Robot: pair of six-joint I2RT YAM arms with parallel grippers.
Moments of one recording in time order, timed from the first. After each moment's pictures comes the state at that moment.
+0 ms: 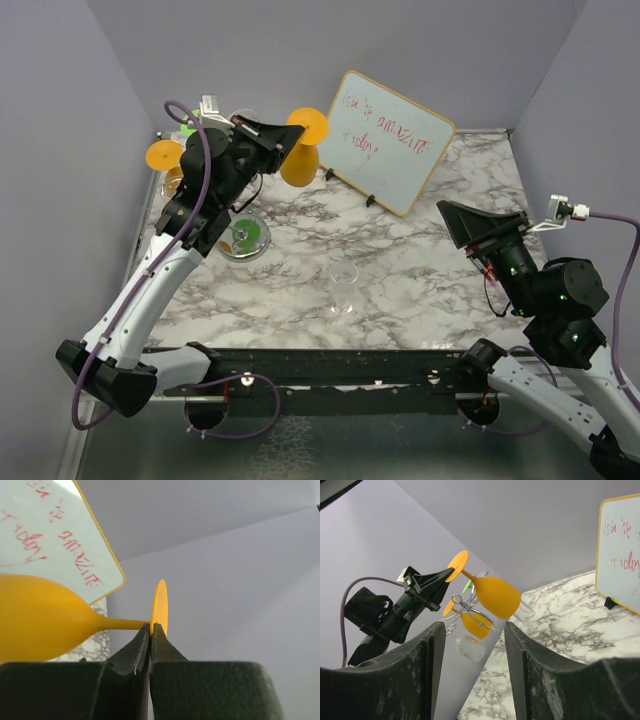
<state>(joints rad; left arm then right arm) -0.49 1.21 1.38 -0.13 0.03 -1.23 0.72 0.49 0.88 -0.08 0.25 0.74</state>
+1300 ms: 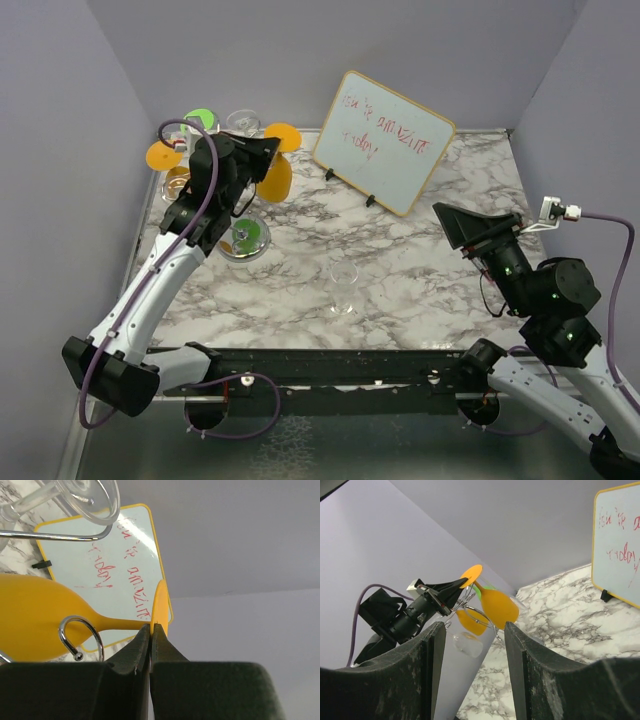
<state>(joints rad) -0.42 1.20 1.29 -0.24 -0.19 -1.30 0.72 0.49 0.85 -0.08 0.26 0.76</state>
